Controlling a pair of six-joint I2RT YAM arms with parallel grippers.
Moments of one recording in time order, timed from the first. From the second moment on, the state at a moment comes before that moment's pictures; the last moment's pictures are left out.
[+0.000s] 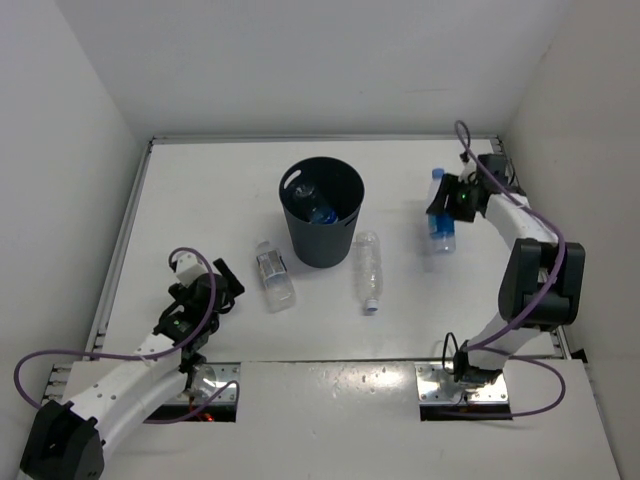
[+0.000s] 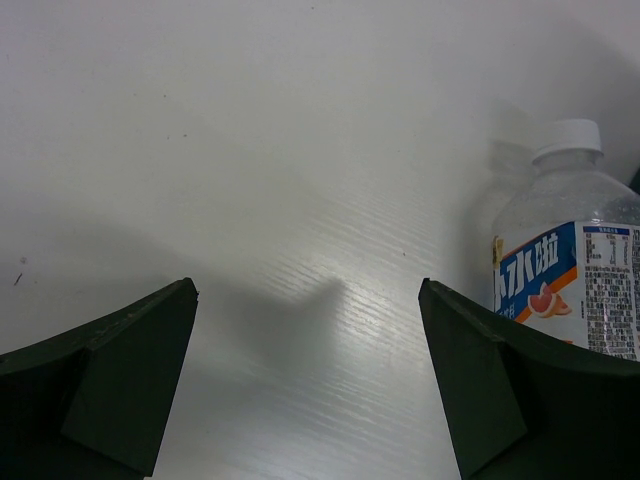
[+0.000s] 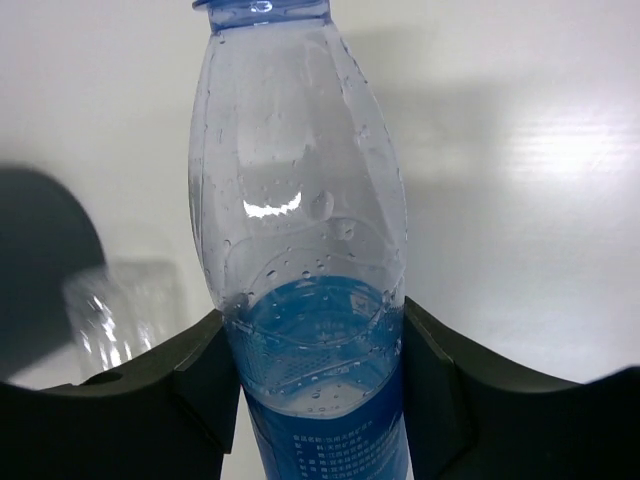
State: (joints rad) left arm -0.47 0.63 0.16 -0.17 -0.62 -0.78; right arm -0.12 1.66 1.08 -0.40 -0.31 0.12
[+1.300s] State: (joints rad) left arm -0.47 0.63 0.16 -0.17 -0.61 -0.78; right arm 0.46 1.64 1.64 -0.24 -0.43 0.38
